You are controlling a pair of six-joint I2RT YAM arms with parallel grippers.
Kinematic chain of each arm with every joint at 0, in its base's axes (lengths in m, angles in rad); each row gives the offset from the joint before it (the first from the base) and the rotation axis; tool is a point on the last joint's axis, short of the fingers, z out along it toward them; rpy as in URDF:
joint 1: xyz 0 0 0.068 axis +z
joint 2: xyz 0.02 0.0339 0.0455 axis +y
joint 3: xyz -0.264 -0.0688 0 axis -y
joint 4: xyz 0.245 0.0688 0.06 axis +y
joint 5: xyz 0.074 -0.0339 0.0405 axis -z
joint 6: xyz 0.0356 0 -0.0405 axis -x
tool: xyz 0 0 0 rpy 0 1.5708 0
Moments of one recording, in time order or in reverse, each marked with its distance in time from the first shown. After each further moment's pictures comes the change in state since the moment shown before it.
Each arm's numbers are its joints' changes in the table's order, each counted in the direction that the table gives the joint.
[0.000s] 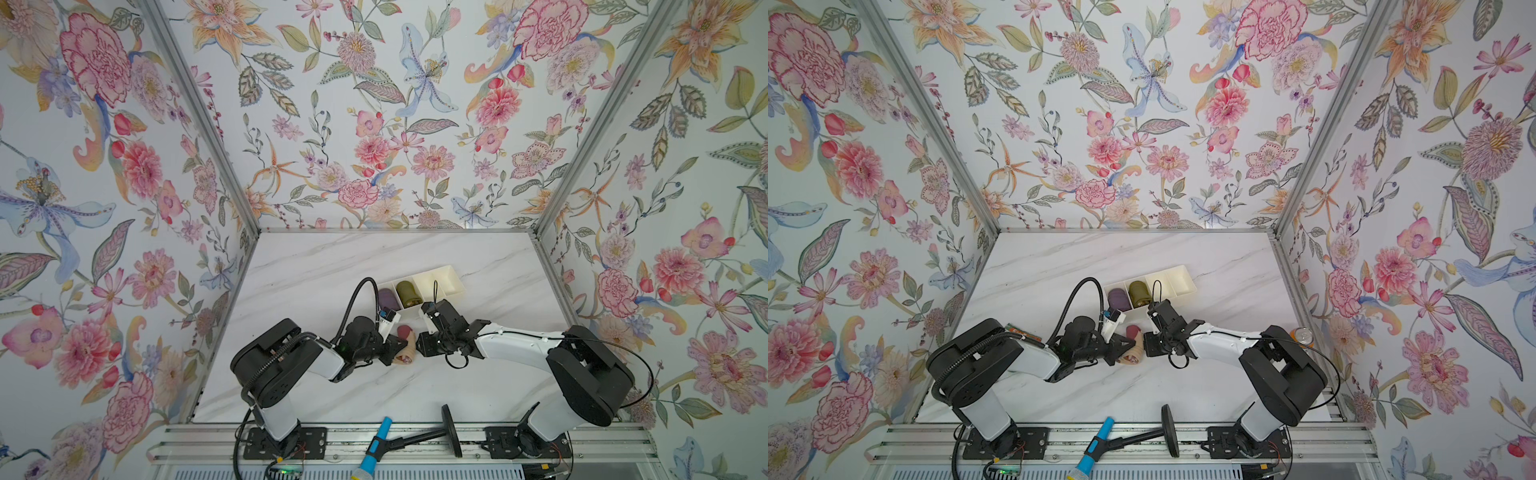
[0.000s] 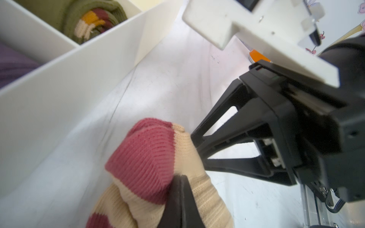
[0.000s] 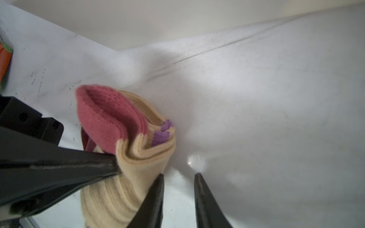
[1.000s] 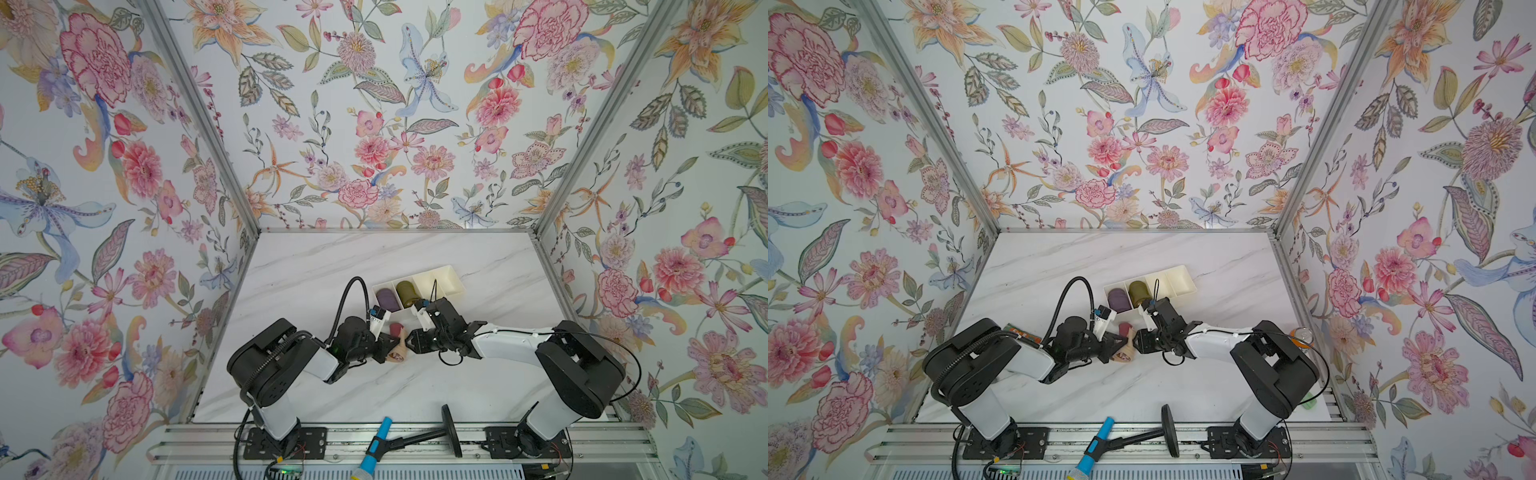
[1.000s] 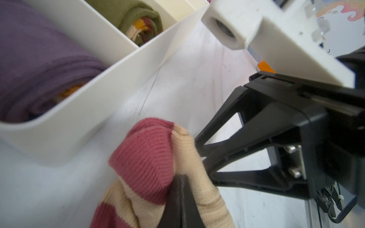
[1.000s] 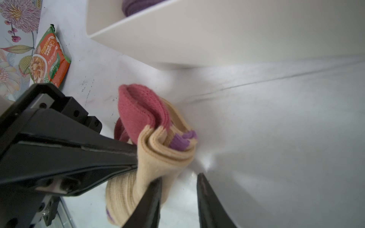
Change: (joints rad) left arm 0.052 -0.011 -0.049 -0.046 0.000 0.044; right arm -0.010 0.055 -0.024 -0.217 -0.156 -0.016
